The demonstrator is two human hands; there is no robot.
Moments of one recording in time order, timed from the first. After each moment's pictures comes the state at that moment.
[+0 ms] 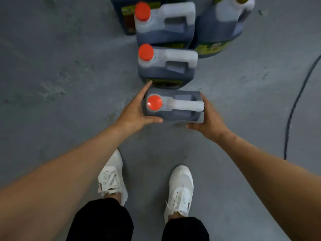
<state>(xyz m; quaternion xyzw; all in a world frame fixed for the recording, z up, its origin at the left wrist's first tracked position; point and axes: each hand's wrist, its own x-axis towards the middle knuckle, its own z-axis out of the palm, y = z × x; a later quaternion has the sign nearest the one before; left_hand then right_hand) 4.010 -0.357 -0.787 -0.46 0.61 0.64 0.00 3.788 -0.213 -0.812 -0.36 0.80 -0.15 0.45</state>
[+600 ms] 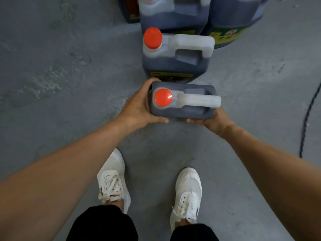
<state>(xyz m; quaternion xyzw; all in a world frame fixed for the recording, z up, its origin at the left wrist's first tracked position) 4.013 -0.371 -0.817 -0.42 0.67 0.61 0.00 3.797 -0.234 -0.852 -0.24 0.78 -0.23 0.54</state>
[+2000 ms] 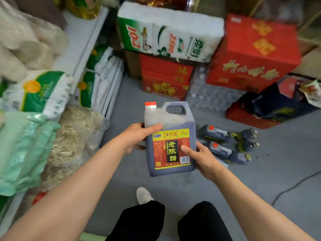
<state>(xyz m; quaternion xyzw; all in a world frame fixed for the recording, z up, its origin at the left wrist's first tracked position) 4.361 -0.477 -0.187 -0.64 0.36 0.67 -0.14 4.118 -0.412 -0.229 -0.29 0.61 -0.26 0.69</state>
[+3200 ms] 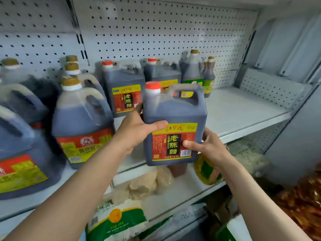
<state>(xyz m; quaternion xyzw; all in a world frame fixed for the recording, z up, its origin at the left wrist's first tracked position) 4.698 -0.817 0.179 -0.72 0.28 0.15 -0.62 4.564 -1.015 0.114 -0.72 0.13 -0.20 0.65</state>
